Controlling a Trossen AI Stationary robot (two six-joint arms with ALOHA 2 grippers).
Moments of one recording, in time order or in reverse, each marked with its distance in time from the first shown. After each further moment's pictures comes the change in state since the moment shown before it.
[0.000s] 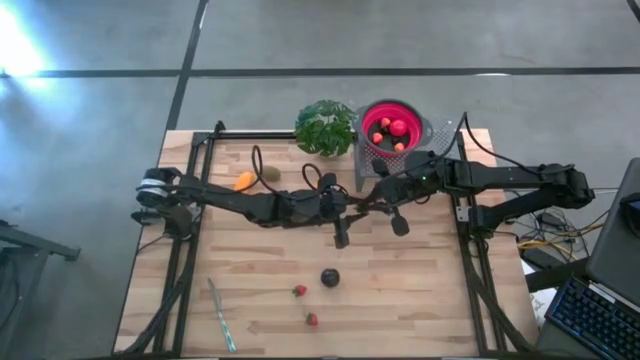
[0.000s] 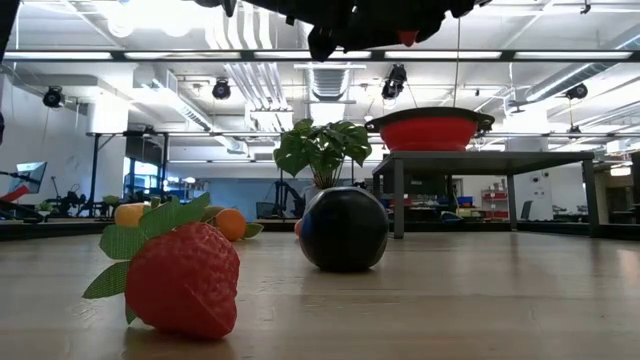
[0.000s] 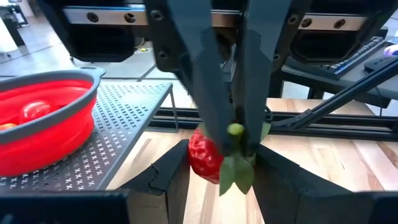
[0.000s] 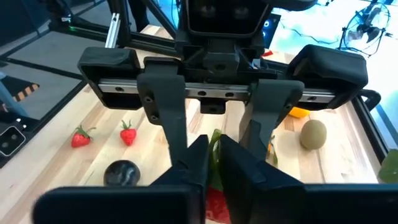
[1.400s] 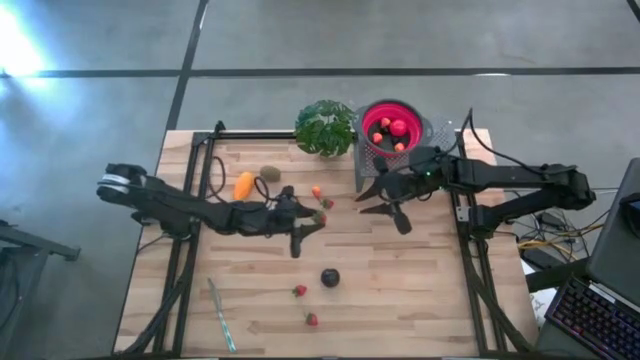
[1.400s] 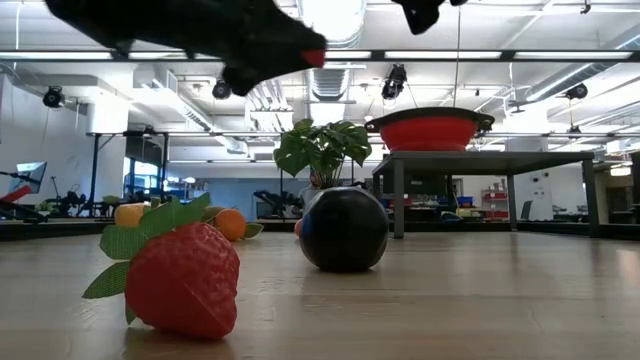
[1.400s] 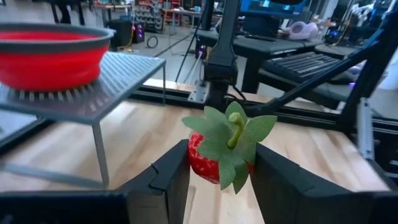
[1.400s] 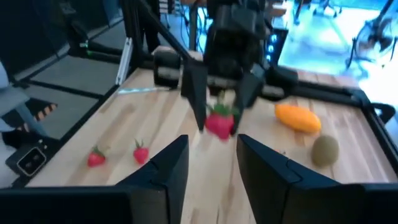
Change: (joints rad) left arm -0.066 -0.305 -0.559 0.317 -0.011 -0.145; right arm -0.020 -0.011 0.010 0.053 -0.078 0.054
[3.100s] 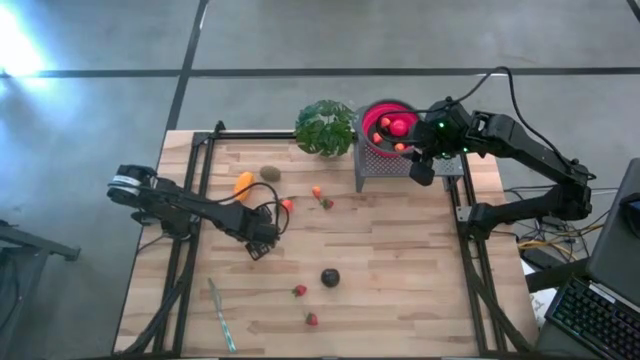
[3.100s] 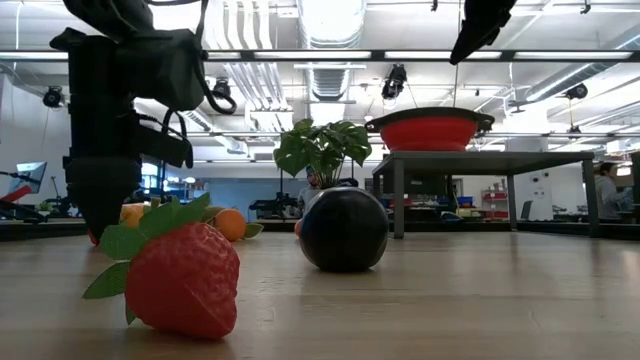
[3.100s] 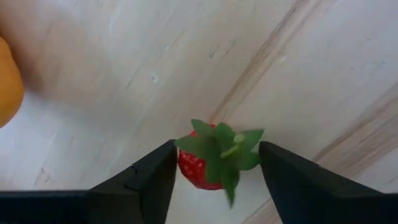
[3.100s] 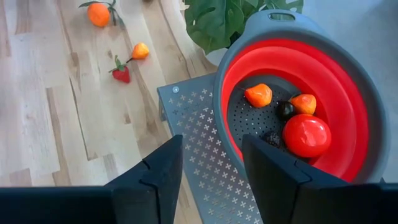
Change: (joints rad) left arm -0.001 0.103 0.072 -1.495 0.120 -0.645; right arm -0.349 0.012 0.411 -0.913 0.395 -0.023
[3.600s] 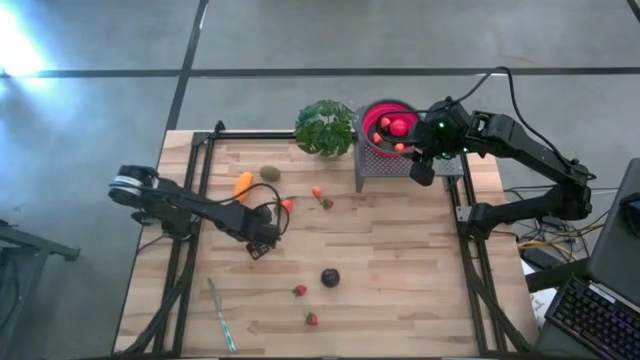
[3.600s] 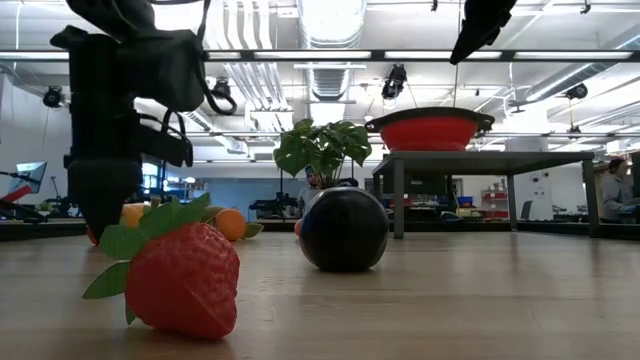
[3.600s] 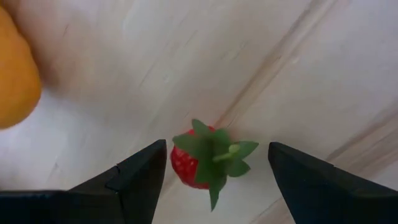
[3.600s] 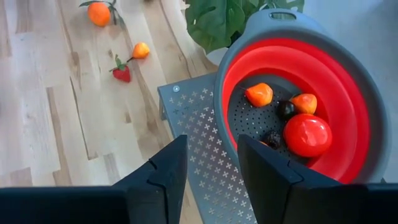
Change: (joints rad) left arm -0.002 0.000 0.015 -0.015 -0.035 -0.012; right arm 0.000 0.000 0.000 -0.002 -0.001 0.000
